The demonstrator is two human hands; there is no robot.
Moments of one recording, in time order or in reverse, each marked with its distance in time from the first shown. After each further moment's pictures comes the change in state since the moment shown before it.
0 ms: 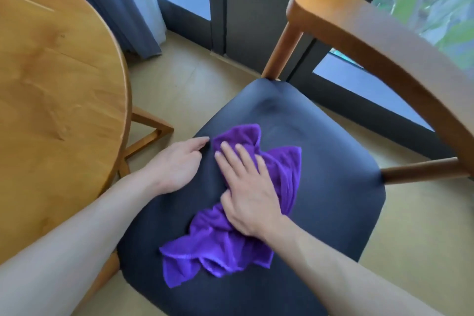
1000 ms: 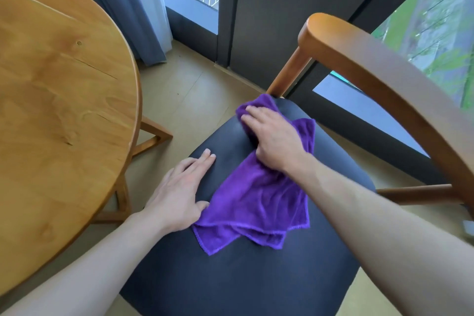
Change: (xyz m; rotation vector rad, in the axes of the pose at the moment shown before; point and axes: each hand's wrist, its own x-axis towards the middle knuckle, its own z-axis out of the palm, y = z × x) left_hand -0.013 -0.043 0.041 0.246 0.123 0.165; right_hand 0.104 0.075 -0.071 -0.172 0.022 -0.114
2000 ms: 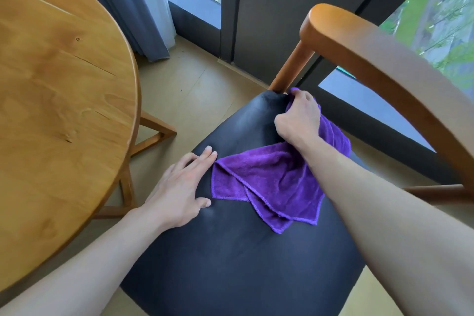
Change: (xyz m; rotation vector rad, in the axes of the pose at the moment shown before) left_hand 0.002 0.000 -0.003 0.044 0.003 -0.008; right_hand 0.020 0.034 -0.003 0.449 0.214 0.750
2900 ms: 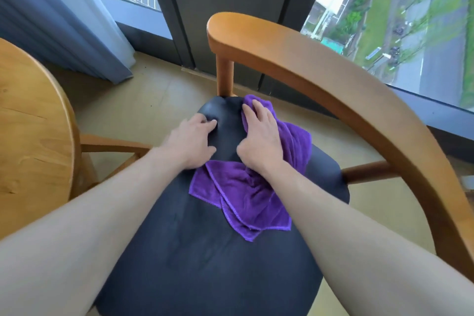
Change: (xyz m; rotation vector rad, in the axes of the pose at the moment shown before) left_hand 0.125 0.127 -0.045 0.375 -0.108 0.007; right_hand -0.034 0.045 -0.017 0.008 -0.120 -0.118
